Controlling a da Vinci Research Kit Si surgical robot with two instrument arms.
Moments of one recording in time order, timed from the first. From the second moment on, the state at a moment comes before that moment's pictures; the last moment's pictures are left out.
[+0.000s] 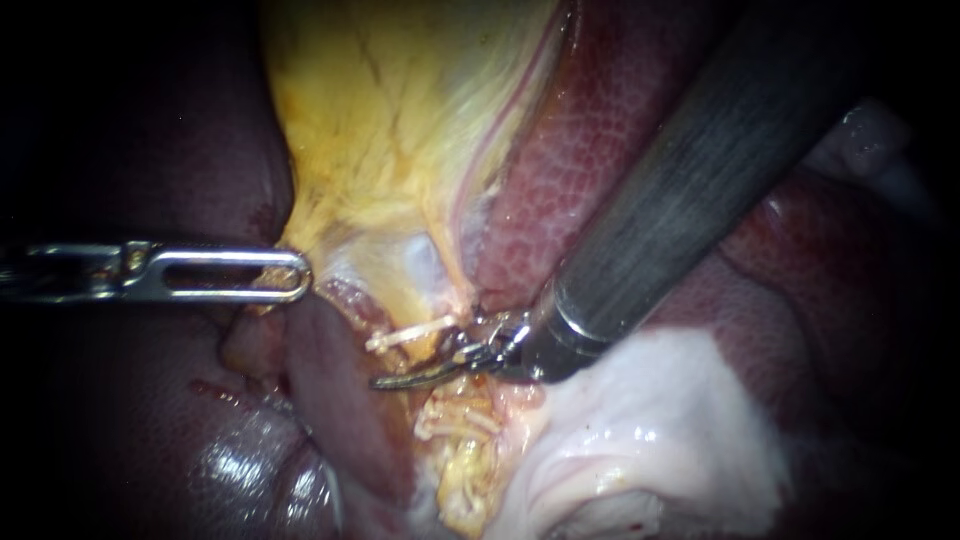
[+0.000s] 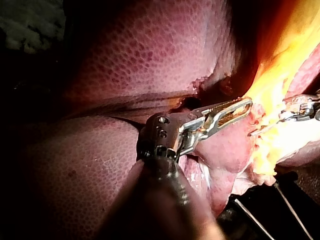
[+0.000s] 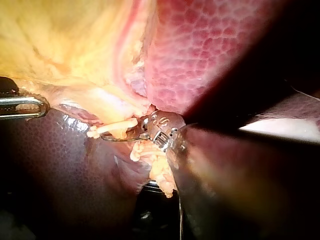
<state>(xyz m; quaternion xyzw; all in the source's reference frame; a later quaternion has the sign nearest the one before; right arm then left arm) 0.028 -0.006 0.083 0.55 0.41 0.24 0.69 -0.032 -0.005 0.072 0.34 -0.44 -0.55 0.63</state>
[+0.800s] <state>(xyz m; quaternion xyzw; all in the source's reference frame) 0.029 -0.007 0.082 0.49 0.46 0.24 0.69 -0.032 -0.005 0.073 0.34 -0.43 -0.55 0.63</state>
